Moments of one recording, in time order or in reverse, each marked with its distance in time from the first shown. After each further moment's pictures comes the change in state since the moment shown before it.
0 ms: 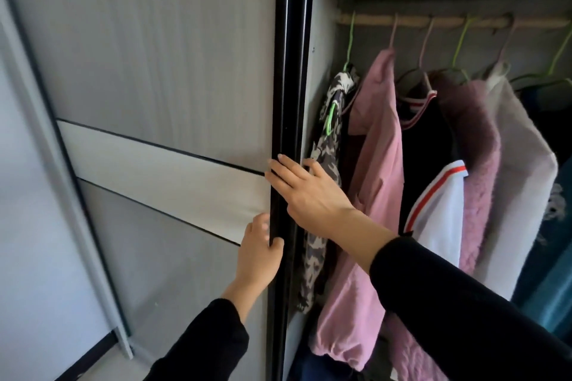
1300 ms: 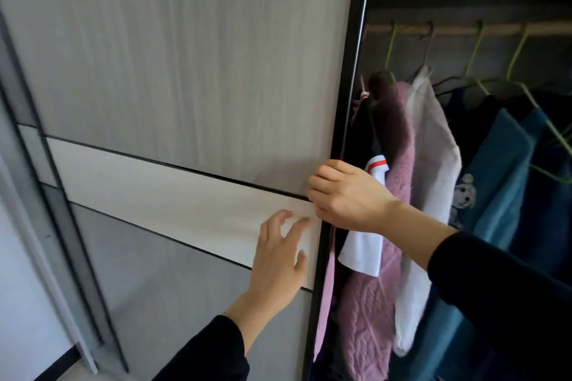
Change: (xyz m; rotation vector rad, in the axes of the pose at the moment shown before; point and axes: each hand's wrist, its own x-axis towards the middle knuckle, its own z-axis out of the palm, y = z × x) left_hand -0.064 0.098 0.072 0.269 0.001 0.524; right_hand -0.118 0.114 -0.023 -0.074 0.367 -0.263
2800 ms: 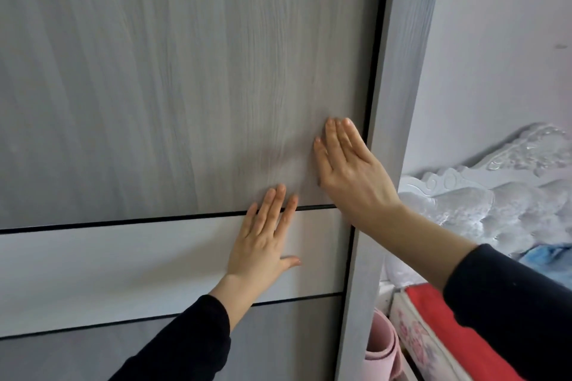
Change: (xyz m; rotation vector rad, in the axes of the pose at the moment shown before) left_hand 0.009 0.350 0.164 0.192 -0.030 0.598; right_hand -0.331 0.073 -0.263 -0.881 -0.593 0.618
